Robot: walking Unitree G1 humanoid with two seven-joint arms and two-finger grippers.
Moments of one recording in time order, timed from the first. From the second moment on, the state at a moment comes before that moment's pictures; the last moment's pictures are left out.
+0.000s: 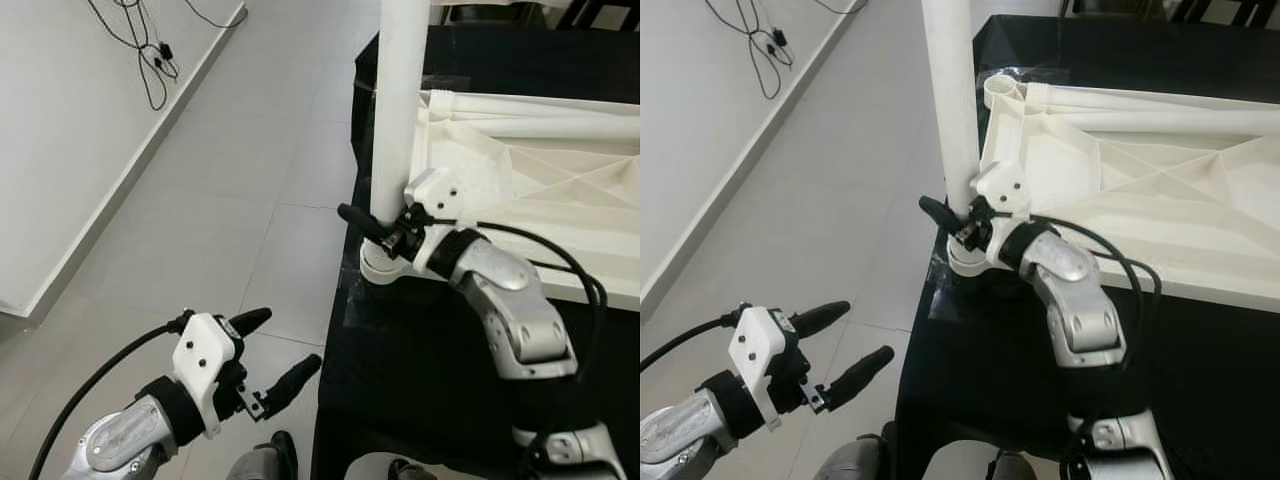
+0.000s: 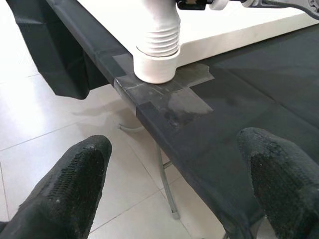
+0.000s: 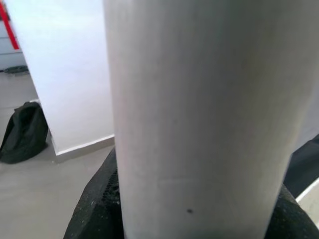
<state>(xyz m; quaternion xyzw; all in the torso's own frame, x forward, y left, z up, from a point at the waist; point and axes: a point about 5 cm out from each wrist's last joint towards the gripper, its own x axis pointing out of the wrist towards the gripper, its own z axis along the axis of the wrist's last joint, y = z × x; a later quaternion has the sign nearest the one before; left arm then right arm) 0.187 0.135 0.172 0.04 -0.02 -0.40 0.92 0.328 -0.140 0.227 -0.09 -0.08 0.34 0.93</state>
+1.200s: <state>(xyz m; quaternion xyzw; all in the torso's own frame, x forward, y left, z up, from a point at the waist) 0.183 0.136 0.168 0.04 -0.01 -0.40 0.92 0.293 -0.156 0.193 -0.12 -0.11 0.12 0.98</state>
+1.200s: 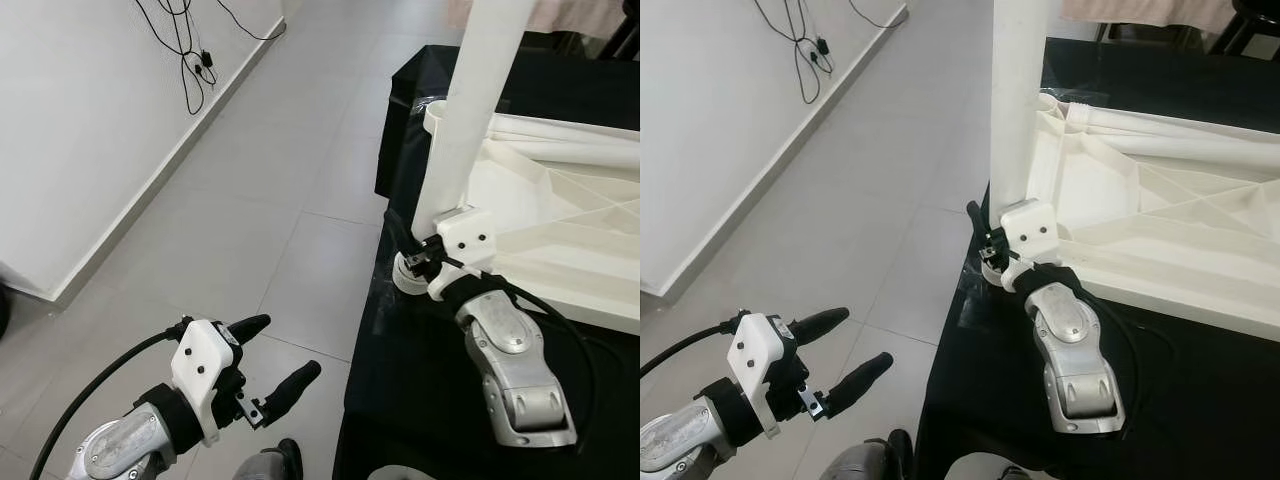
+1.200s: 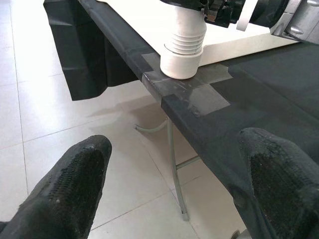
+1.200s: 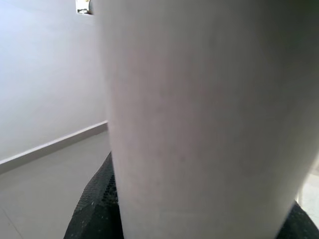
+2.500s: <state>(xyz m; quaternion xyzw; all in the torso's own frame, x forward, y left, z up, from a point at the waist) 0.186 0.137 0.173 0.04 -0.02 -0.39 0.92 0.295 -0.157 0.197 -0.08 -0.08 0.12 0.99</state>
